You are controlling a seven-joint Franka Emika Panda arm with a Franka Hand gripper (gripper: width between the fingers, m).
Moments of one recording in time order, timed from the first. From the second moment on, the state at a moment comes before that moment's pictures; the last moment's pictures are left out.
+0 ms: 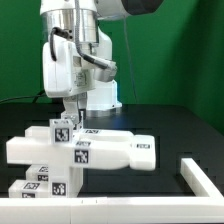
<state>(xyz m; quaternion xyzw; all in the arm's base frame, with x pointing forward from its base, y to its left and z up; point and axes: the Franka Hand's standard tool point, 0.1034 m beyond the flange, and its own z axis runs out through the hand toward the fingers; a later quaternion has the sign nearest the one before) 0.561 -0.057 0.113 -0.63 0.77 -0.02 0.08</state>
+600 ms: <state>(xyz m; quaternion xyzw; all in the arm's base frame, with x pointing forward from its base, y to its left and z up) 0.562 -0.048 0.146 -0.65 0.76 0.00 0.11</state>
